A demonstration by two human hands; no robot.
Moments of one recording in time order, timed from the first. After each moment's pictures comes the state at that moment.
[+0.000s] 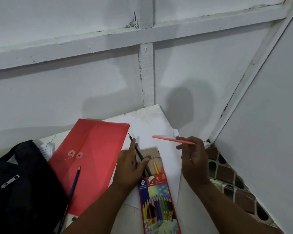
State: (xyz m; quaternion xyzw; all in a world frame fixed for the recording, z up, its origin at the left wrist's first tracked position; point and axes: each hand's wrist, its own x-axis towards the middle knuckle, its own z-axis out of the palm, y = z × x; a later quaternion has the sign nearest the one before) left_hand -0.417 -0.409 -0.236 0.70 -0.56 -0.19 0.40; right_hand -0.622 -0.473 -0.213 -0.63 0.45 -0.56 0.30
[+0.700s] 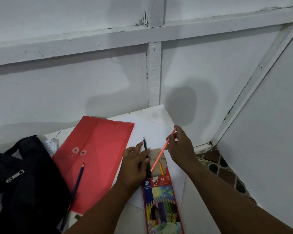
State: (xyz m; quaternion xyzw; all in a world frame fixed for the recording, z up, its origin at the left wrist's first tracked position) left_hand -0.410 -0.410 -0.245 0.69 -0.61 -0.16 0.36; right_hand -0.573 -0.514 -0.196 -0.64 0.55 -0.34 0.42
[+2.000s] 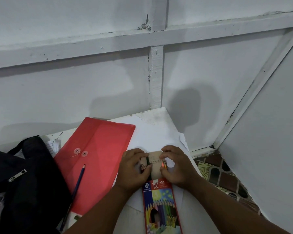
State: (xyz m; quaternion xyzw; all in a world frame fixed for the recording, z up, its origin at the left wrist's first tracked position) left_hand -0.408 -0.408 -0.238 0.65 -0.61 -0.11 0.44; right_hand -0.604 -0.493 -0.244 -0.85 0.32 -0.31 0.29
